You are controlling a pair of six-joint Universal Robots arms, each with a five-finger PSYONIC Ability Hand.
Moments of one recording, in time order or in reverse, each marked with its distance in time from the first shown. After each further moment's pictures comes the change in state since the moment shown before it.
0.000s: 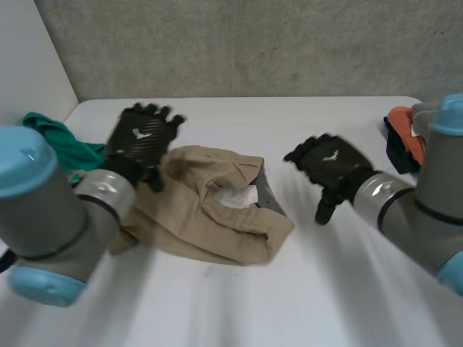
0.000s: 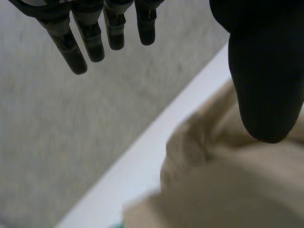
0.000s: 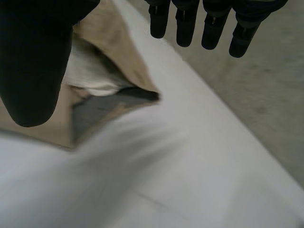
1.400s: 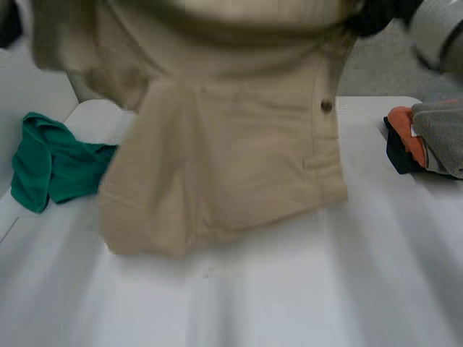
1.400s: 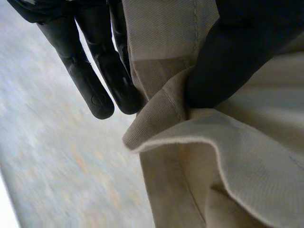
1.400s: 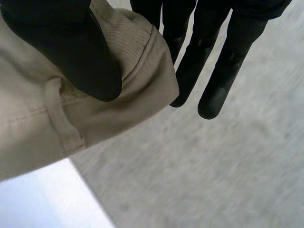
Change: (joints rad) left arm 0.141 0.105 0.639 -0.234 0.084 -0.307; right arm -0.045 0.004 -0.717 0.173 0.044 0.080; left_hand 0.956 0.992 0.979 0.995 0.926; right_hand 0.886 0.961 0.961 0.981 0.927
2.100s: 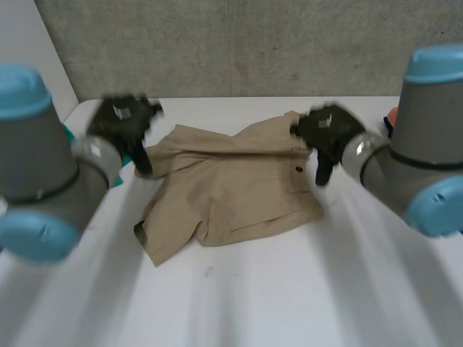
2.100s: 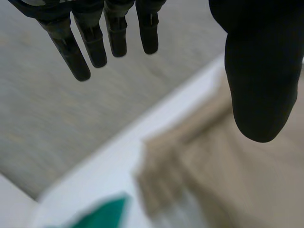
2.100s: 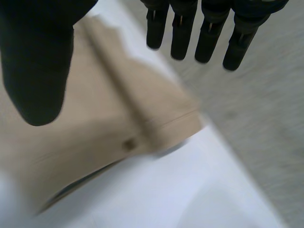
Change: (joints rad) left arm -0.159 -0.169 -0.417 -0.020 -0.182 0.179; right arm 0.049 0.168 0.380 -0.033 0.040 -0.159; left_hand -0.836 -0.897 -0.902 -0.901 -0.845; right_hand -0.729 -0.792 -0.787 -0.819 -0.758
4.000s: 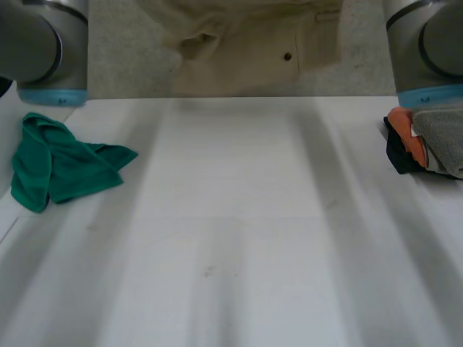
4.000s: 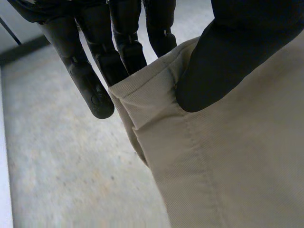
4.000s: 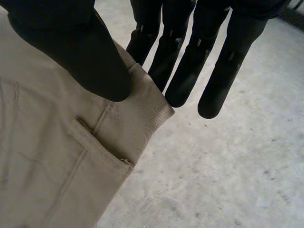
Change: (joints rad) left arm 0.084 -0.219 0.640 0.596 0.116 -0.093; right arm -0.054 0.076 -0.465 -0.704 0.029 0.260; left_hand 0.846 0.899 0.898 0.901 0.872; right_hand 0.680 0.790 0.804 0.820 0.805
